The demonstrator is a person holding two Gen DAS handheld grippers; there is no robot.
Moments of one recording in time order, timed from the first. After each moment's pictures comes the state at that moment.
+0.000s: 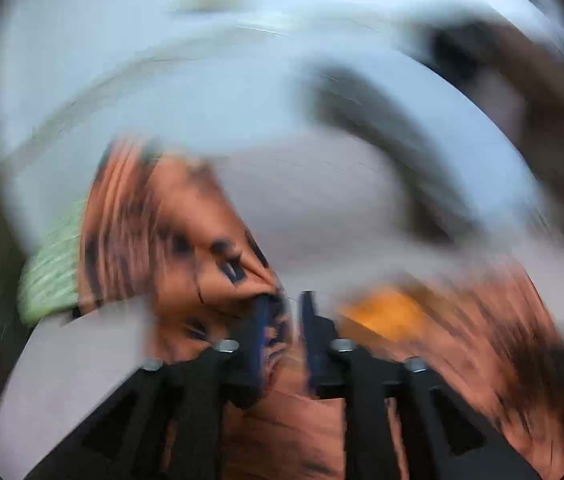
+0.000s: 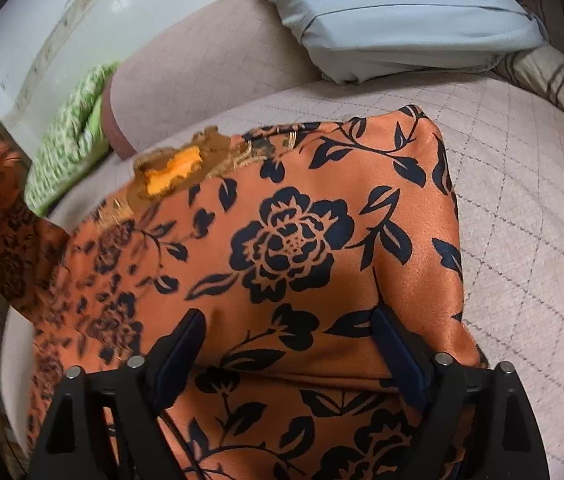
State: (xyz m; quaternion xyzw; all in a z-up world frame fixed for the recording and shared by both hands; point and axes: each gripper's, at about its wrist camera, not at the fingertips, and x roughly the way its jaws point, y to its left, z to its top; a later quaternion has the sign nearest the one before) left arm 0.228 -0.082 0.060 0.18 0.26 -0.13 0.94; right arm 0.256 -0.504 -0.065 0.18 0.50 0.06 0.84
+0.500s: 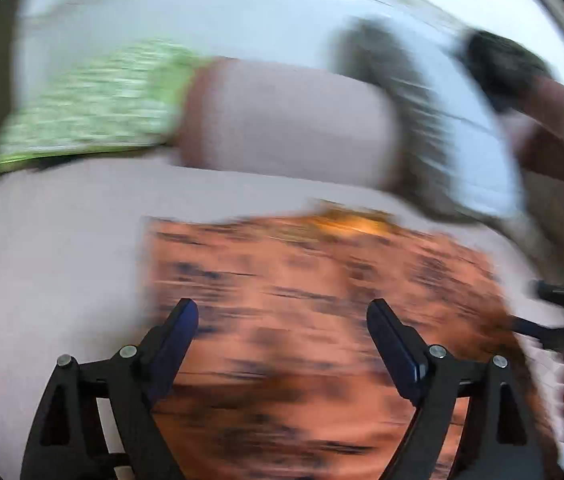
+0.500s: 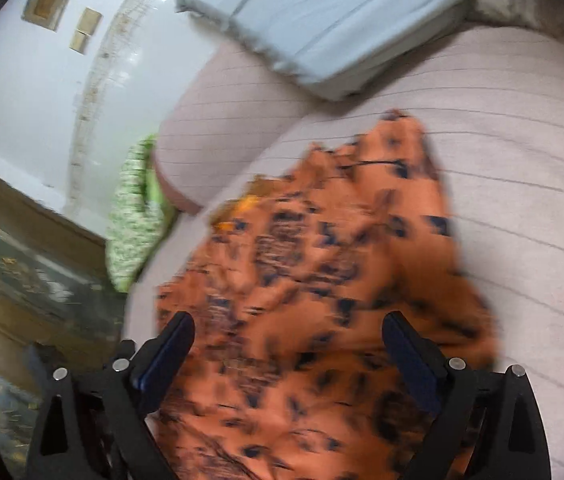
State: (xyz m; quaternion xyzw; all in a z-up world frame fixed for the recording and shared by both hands) left arm 0.209 0.010 0.008 -0.05 0.35 -0.05 0.94; right arm 0.249 -0.551 -0.033 0.39 0.46 0.13 0.79
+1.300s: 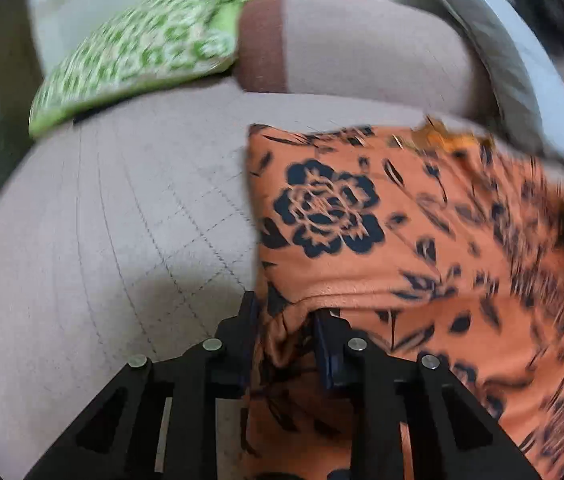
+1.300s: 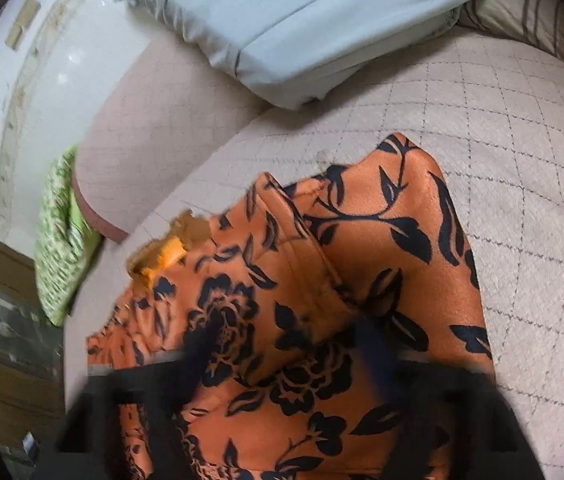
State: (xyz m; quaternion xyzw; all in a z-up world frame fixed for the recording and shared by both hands) left arm 0.200 0.061 -0.044 -0.01 0.44 -0.01 0.90; right arm 0.323 -0.529 -0.065 0.31 0.53 -0.01 0.79
